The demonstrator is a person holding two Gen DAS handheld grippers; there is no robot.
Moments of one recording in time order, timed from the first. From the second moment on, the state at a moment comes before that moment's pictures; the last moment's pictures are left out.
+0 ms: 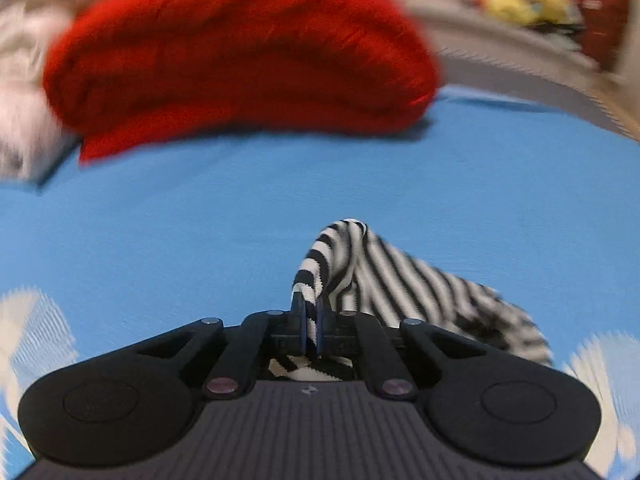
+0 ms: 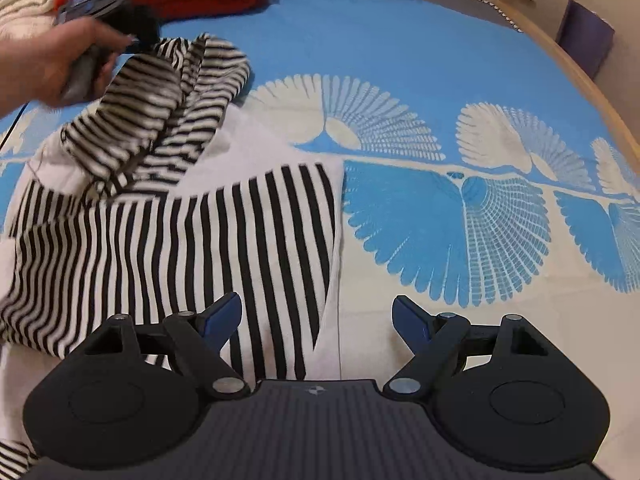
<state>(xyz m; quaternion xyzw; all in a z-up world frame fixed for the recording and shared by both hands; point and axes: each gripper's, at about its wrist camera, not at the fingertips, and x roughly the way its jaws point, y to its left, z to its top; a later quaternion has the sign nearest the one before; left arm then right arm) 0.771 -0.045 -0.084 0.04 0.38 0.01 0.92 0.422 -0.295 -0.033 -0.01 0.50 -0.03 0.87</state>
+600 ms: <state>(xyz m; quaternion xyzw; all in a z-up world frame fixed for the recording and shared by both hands) 0.364 0.040 0.003 0.05 0.40 -0.18 0.90 0.411 -0.320 0.021 0.14 0.42 -0.07 0.89</state>
